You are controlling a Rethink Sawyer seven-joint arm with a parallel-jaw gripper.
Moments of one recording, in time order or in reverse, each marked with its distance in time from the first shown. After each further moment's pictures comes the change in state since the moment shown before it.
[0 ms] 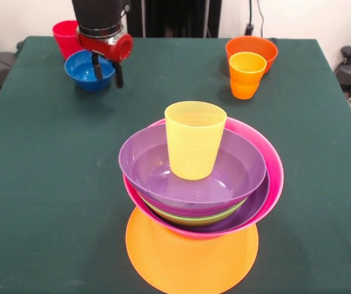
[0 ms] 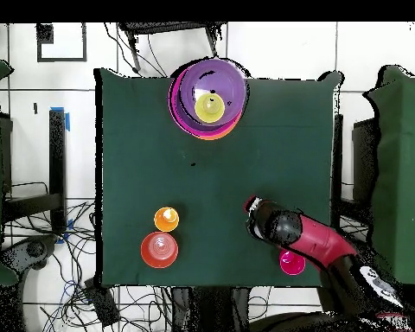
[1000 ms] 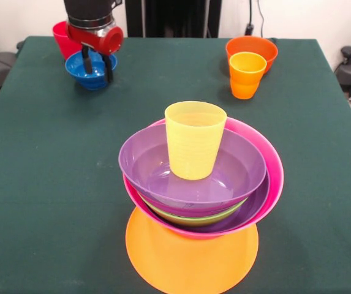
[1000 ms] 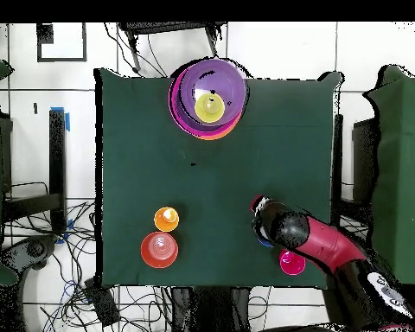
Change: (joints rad) arm -0.014 -0.045 -0.003 0.009 0.000 0.000 0.000
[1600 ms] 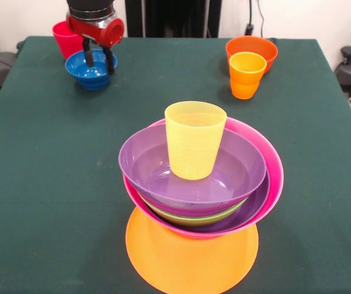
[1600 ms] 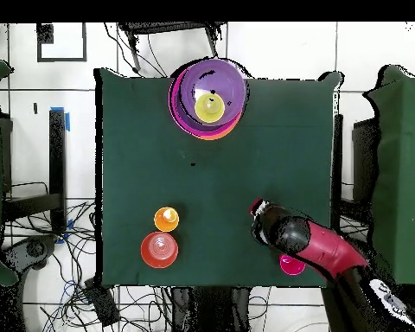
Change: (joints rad) arm -0.009 -0.031 0.002 0.042 0.000 0.000 0.000
